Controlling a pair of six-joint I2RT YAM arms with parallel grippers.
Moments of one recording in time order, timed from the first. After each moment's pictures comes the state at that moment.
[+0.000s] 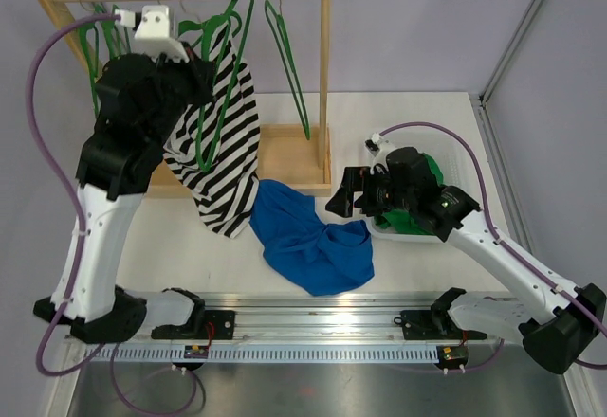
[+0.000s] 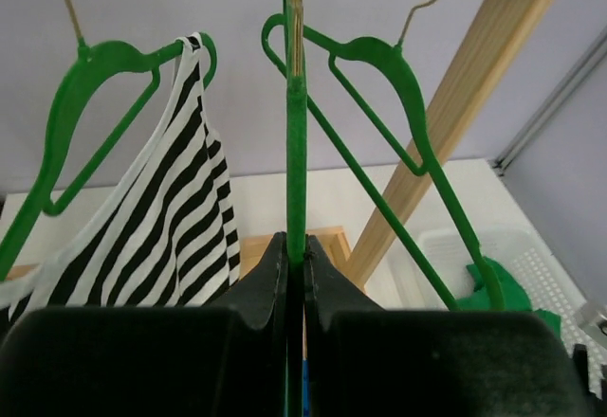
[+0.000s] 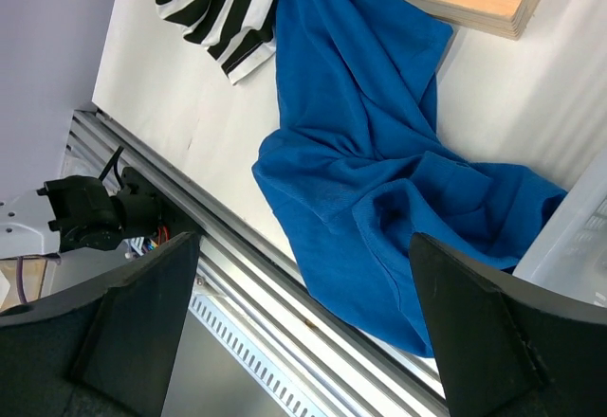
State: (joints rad) left arm -0.42 1.22 1.86 -0.66 -0.15 -0.19; right arm 0.66 1.10 1.03 -0.52 -0.24 0.56
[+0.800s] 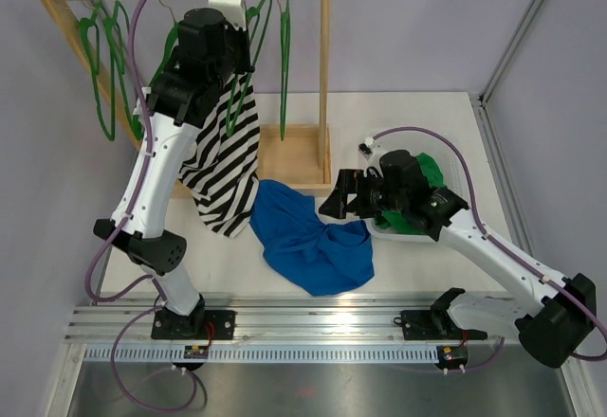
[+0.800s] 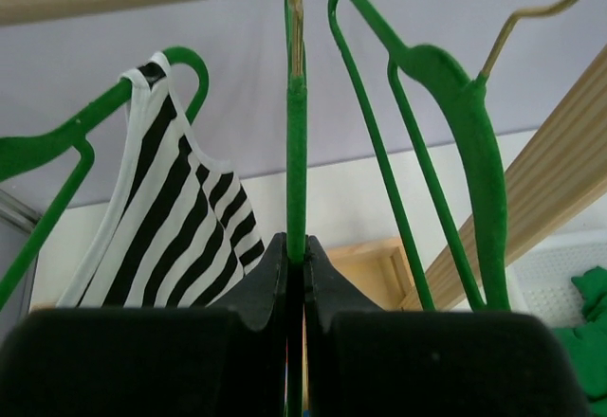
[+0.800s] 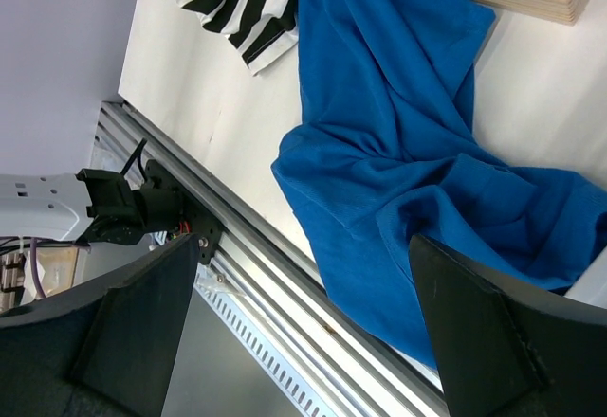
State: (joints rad) left arm -0.43 1.73 2.28 -0.72 -0.22 -0.05; right arm 0.66 1.12 0.96 -0.42 -0.31 0.61
